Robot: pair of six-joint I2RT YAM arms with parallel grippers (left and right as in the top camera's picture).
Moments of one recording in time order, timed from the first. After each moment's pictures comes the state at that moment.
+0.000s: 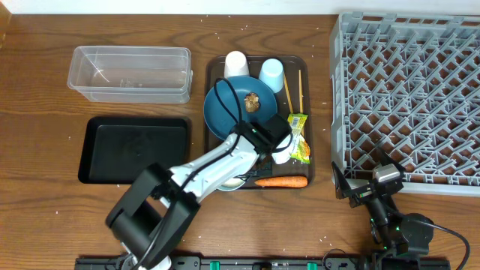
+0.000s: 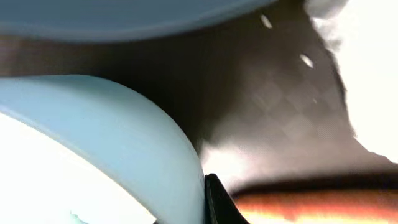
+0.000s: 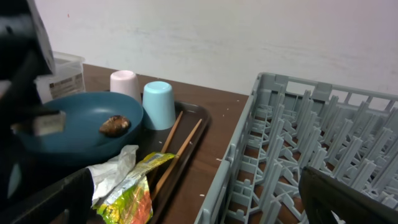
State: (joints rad) left arm -0.77 1.82 1.18 -0.85 -0.05 -0.77; right arm -0.07 0.02 0.01 -0.04 -0.40 -0.06
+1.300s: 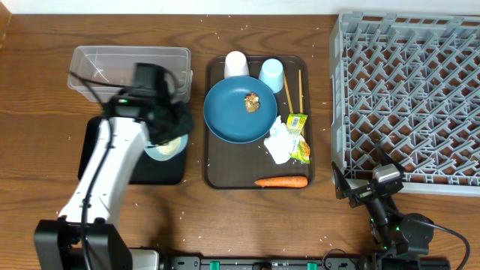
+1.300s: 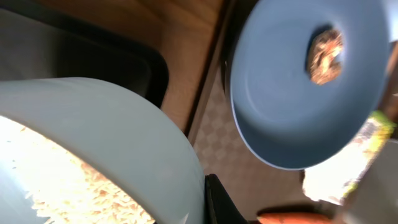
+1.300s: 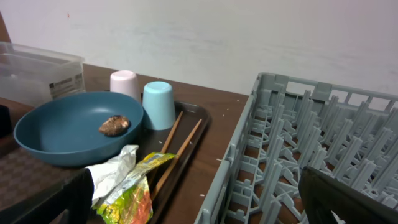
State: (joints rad) left arm -0.06 1.52 1.18 -0.90 0.27 -0.47; right arm -0.07 0.02 0.01 -0.04 -0.40 -0.06
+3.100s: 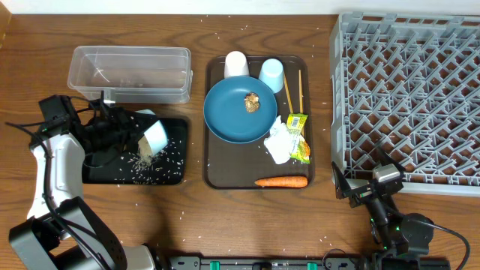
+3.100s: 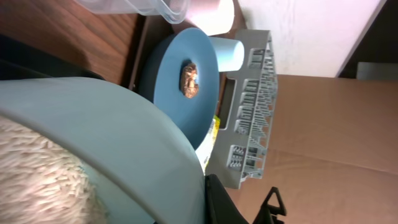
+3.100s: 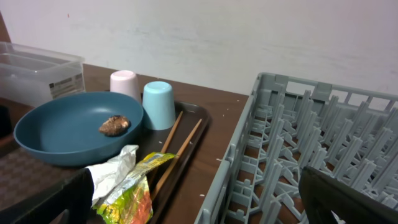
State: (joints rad) left arm 0.48 1.56 1.02 -0.79 1.13 -0.22; right arm -0.07 0.02 0.01 -0.04 -0.40 -0.06
